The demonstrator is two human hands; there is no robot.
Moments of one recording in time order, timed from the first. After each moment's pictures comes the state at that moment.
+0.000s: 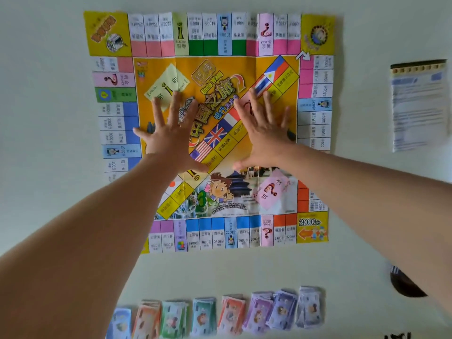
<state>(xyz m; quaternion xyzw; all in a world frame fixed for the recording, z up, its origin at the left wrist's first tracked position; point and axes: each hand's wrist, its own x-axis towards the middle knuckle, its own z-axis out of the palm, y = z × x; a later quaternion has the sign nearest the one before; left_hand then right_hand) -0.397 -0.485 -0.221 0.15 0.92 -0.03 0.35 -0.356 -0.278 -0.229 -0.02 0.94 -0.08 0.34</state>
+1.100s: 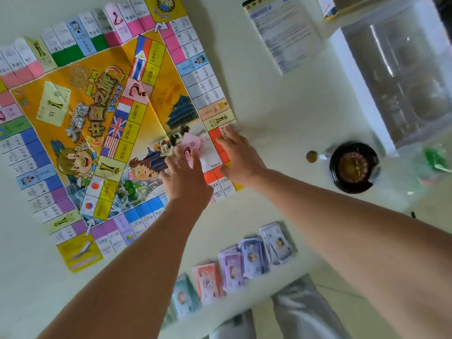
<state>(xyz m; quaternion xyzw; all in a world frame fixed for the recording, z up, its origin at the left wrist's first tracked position) -0.205 -0.364 -0.198 0.26 0.89 -0.11 0.35 -0.159 -0.226 -0.203 0.22 0.89 -0.30 0.26</state>
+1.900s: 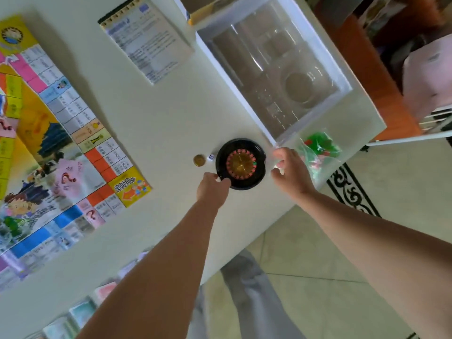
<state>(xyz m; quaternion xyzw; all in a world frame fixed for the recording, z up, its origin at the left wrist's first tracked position) -0.011 -0.134 -0.193 -0.02 0.79 0.27 0.55 0.123 0.010 -0.178 0.47 0.81 -0.33 0.10</state>
